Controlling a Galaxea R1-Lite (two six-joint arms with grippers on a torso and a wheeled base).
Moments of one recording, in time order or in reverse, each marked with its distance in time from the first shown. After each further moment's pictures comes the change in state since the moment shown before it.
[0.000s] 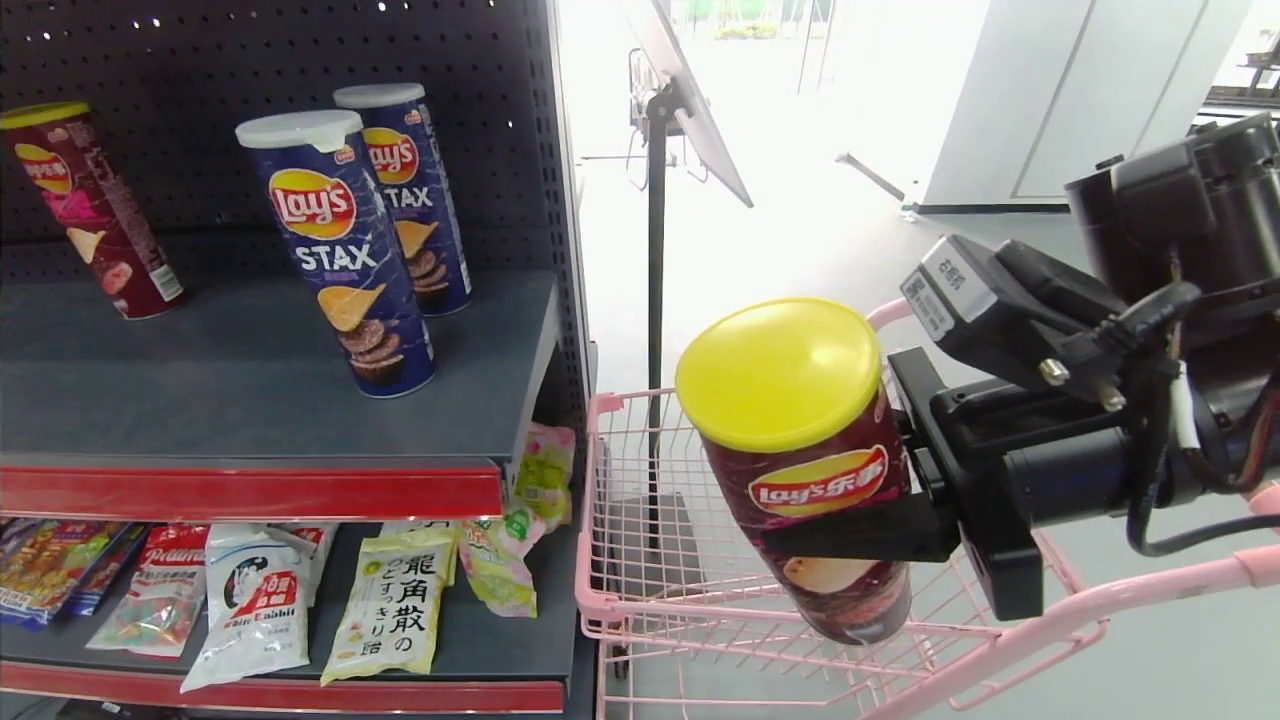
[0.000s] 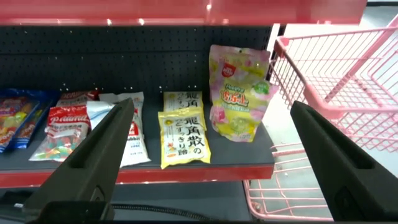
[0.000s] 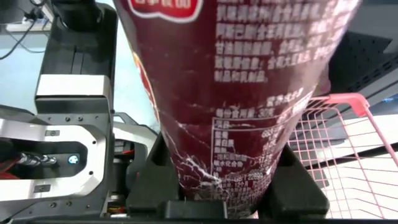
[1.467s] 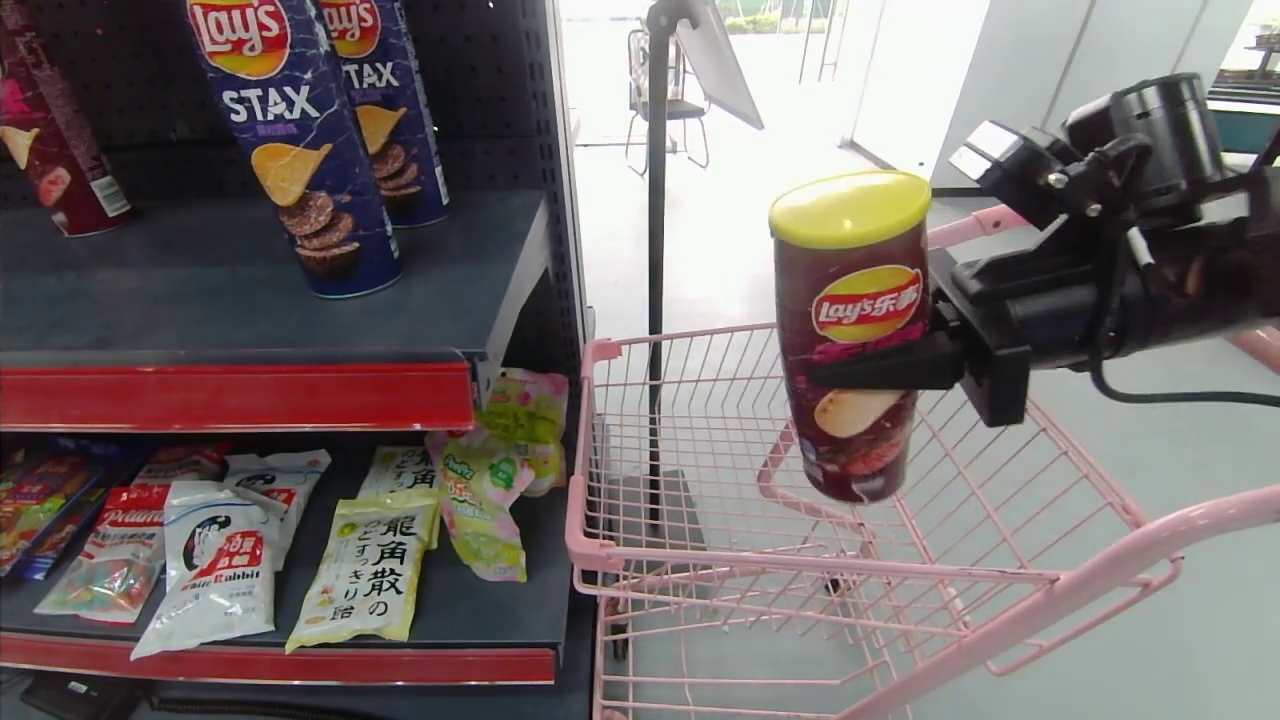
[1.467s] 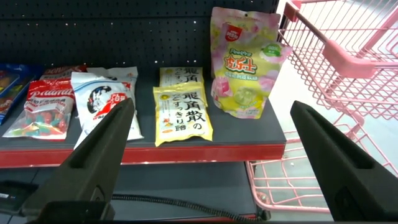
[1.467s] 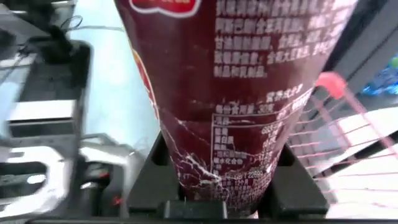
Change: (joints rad) left arm 0.000 0.000 0.000 0.000 -0.001 0.000; right arm -0.296 0.135 -0.225 0.090 0.290 -0.044
